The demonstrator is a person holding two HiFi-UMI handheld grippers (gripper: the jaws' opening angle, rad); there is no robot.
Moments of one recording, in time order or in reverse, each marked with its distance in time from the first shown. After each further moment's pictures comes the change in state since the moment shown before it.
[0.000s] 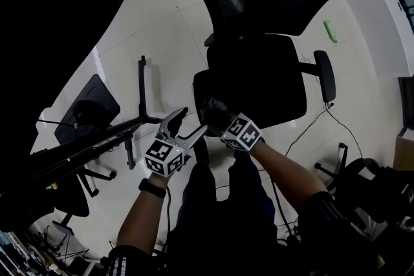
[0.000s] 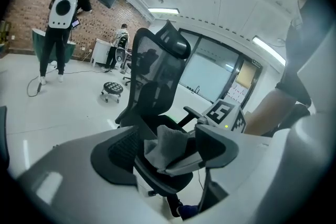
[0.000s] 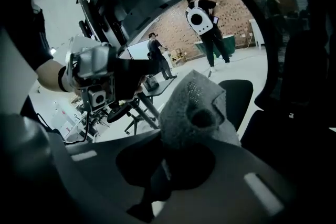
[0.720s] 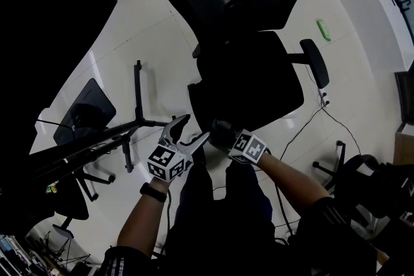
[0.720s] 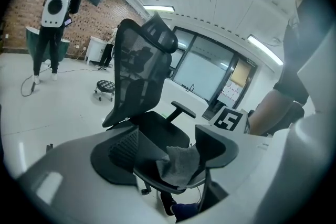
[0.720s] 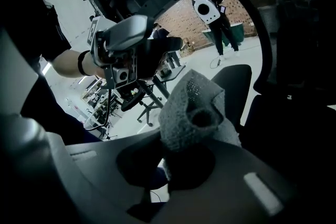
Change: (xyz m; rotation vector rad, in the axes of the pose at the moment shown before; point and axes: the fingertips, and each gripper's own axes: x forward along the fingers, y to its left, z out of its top) left arm 0.006 -0.041 -0.011 0.015 0.022 -0.051; right arm -0.039 0.047 -0.071 0.003 0.111 0.104
